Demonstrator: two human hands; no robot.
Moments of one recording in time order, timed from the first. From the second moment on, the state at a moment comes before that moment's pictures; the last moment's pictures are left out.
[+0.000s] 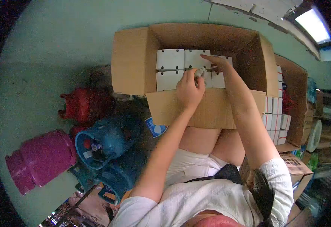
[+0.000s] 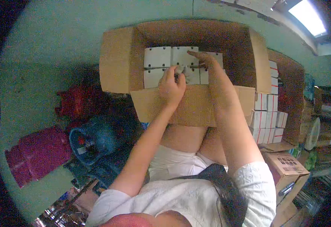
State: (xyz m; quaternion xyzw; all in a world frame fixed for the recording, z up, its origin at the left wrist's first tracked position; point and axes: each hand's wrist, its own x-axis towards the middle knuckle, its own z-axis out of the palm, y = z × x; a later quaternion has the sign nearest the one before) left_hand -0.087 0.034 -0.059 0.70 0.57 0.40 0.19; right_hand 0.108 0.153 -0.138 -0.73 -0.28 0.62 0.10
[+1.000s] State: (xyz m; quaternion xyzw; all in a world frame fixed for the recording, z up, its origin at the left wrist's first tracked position) left_hand -0.035 0.015 -0.011 0.76 0.49 0.43 0.02; right_hand 0.144 -0.001 -0.048 -0.57 -0.21 0.34 0.72
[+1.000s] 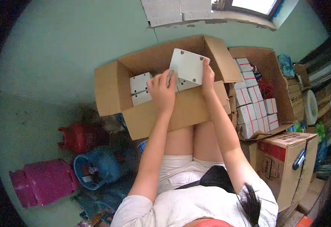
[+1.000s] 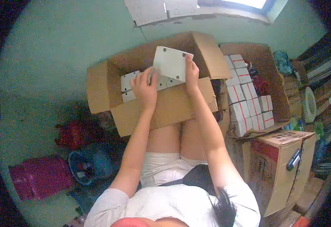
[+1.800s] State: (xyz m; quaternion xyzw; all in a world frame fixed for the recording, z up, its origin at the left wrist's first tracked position) left_hand 0.016 0.025 0.002 0.86 0.35 0.35 -0.09; right_hand 0.146 -0.006 -0.035 -0.39 -0.10 0.42 0.81
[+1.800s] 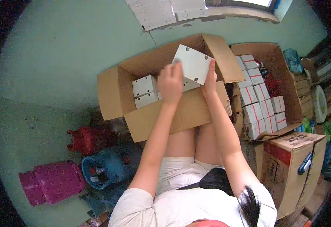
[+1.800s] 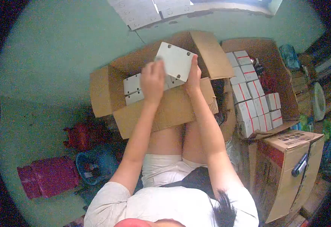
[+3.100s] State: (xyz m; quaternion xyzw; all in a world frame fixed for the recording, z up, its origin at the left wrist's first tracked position) left_hand 0.044 0.018 -0.004 0.87 0.28 0.40 -0.01; right_hand 0.150 0.004 -0.063 -0.47 -0.21 0.41 0.76
